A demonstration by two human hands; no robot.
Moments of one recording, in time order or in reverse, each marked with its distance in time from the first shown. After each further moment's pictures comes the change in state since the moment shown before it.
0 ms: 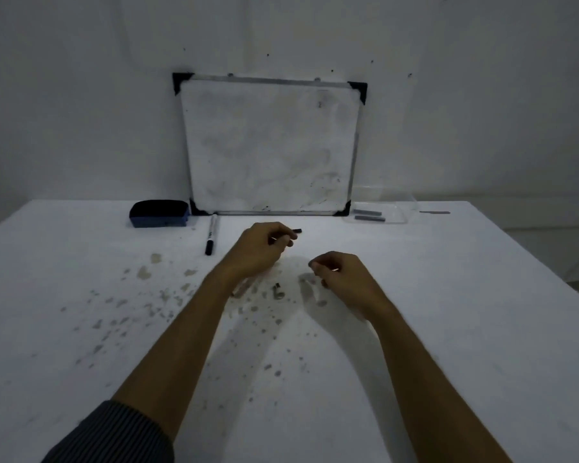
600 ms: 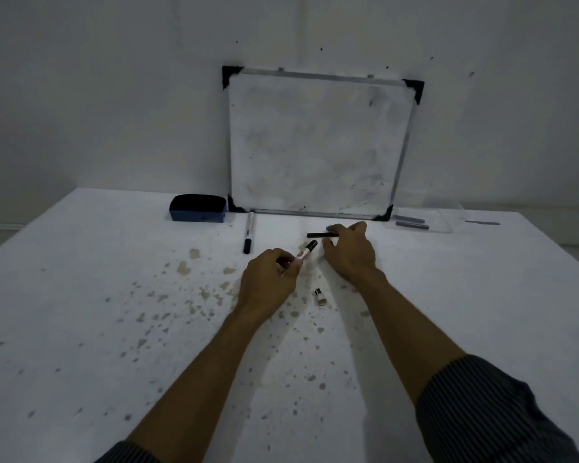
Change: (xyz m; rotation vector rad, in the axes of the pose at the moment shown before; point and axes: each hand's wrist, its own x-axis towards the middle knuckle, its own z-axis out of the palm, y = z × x) left_hand -0.050 -0.056 0.004 0.063 0.332 -0.135; right_hand 0.099 -0.012 0.067 -0.465 0.206 -0.070
